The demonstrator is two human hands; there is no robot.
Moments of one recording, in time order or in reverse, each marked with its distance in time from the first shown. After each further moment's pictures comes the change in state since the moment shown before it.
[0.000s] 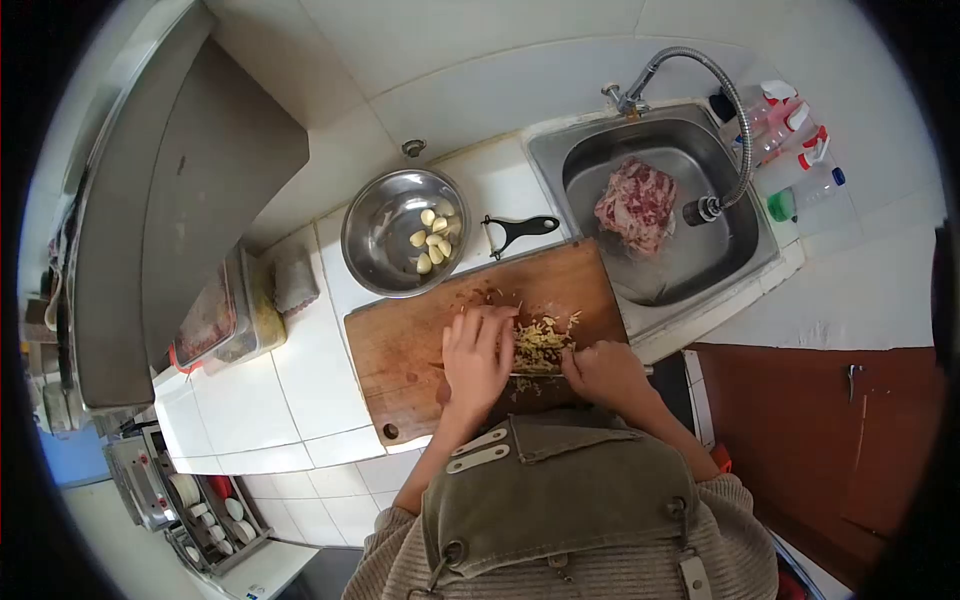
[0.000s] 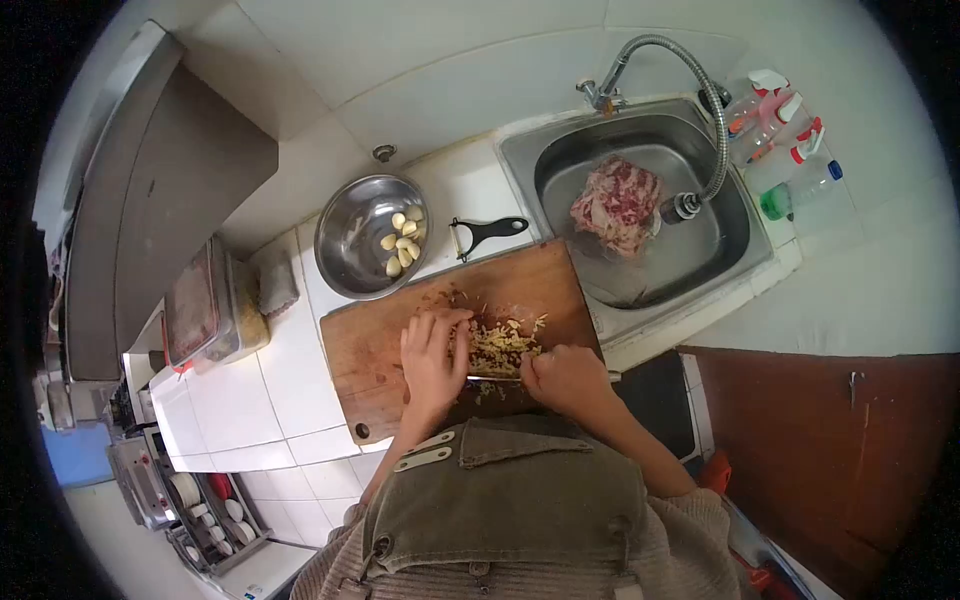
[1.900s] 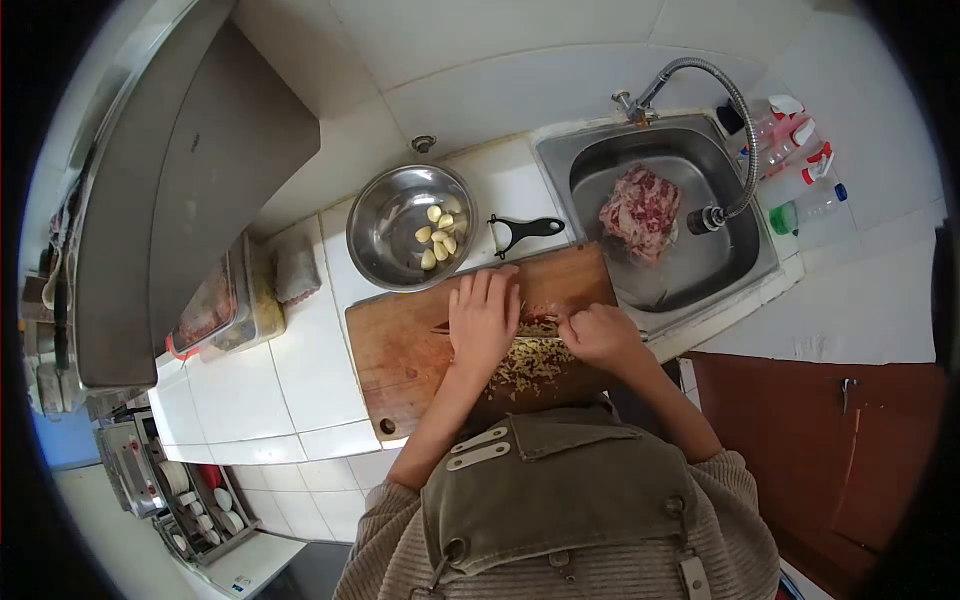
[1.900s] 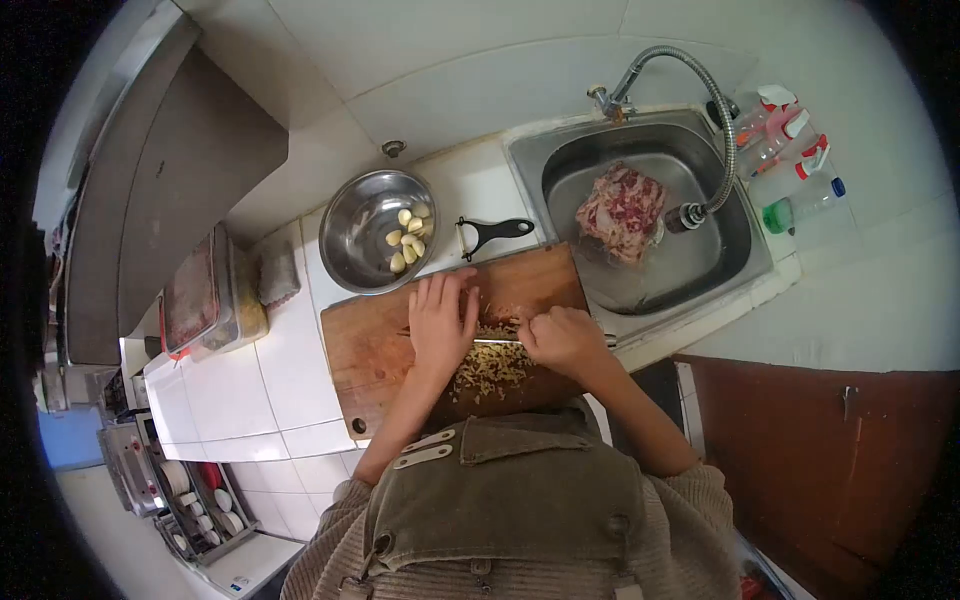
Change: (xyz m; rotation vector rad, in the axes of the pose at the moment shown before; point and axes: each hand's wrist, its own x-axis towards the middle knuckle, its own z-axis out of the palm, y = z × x) left_hand 0.032 -0.015 0.022 0.116 0.067 0.058; right_hand 0.046 0.025 0.003 -0.028 0.063 -0.090
